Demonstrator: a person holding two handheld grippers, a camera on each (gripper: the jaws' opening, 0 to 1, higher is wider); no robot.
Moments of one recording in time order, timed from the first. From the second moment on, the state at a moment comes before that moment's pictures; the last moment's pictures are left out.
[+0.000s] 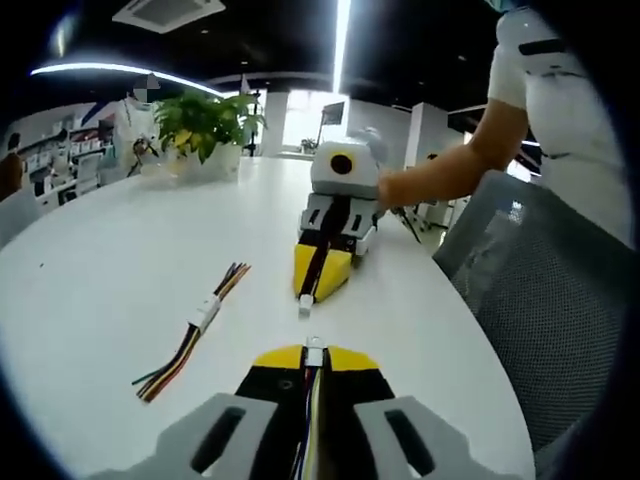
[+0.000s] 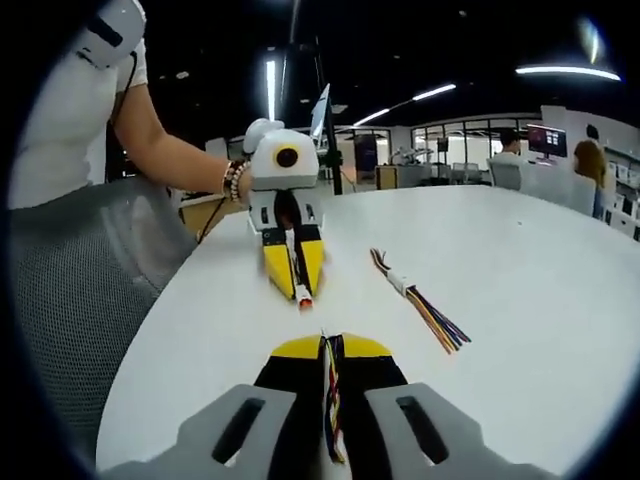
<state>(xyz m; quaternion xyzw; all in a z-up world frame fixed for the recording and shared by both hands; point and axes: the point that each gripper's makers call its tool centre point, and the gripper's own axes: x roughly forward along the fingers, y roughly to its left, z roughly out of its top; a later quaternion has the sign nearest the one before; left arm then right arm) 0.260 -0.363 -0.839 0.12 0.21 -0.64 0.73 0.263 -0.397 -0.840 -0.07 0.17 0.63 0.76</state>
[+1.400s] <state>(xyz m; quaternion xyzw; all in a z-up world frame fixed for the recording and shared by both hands) 0.278 -0.364 -0.809 0.19 0.18 -0.64 0.73 0.275 -0.375 -0.813 -0.13 0.15 0.63 0.75</state>
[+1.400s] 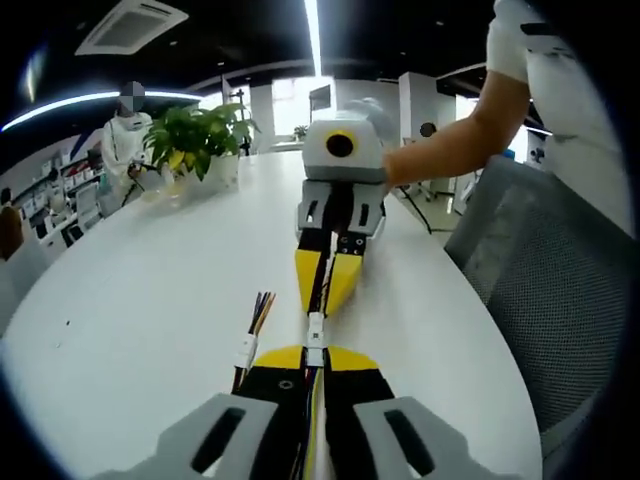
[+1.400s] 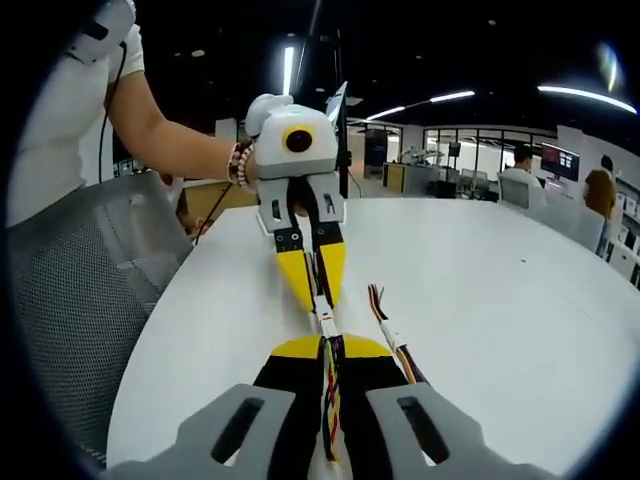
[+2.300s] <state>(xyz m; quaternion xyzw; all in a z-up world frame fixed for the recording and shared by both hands) 0.278 -0.364 -0.807 0.20 0.18 -0.63 0.73 0.275 -0.367 -0.811 -0.13 0.15 0.64 0.74</state>
